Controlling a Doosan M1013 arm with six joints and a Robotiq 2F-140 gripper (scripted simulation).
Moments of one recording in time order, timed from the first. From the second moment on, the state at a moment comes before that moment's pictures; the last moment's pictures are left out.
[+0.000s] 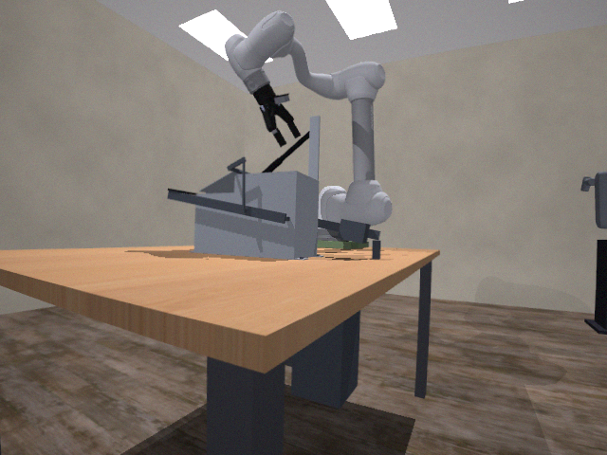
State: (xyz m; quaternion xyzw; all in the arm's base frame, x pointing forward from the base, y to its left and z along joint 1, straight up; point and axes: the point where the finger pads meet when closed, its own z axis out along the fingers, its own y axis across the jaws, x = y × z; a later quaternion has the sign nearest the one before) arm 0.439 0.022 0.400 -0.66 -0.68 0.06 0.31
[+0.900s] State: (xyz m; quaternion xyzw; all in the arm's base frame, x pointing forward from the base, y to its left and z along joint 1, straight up) arm 0.439 0.022 0.354 -0.68 -0.71 0.04 0.21
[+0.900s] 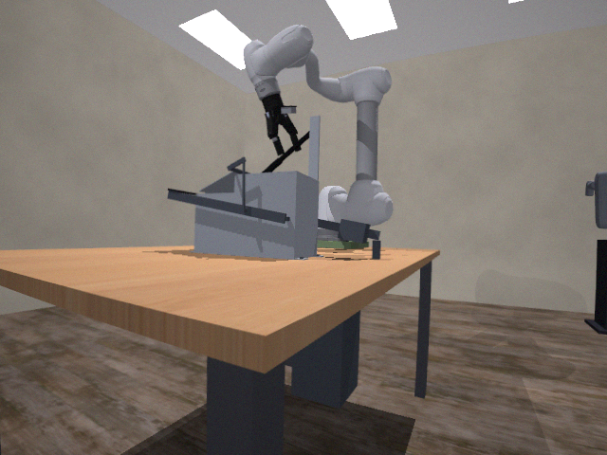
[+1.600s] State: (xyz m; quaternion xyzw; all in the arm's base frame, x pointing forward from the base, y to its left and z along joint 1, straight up) arm 0.438 0.023 0.304 -0.69 -0.72 0.02 0.09
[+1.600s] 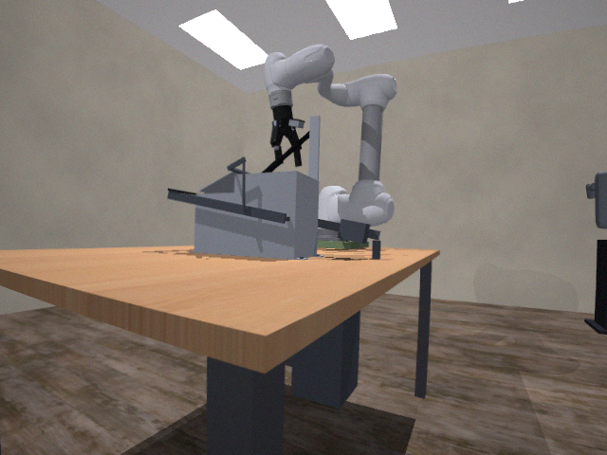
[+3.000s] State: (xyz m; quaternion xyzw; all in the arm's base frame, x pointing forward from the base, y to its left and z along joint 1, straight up) arm 0.436 0.022 0.211 -0.69 -0.72 0.00 0.01
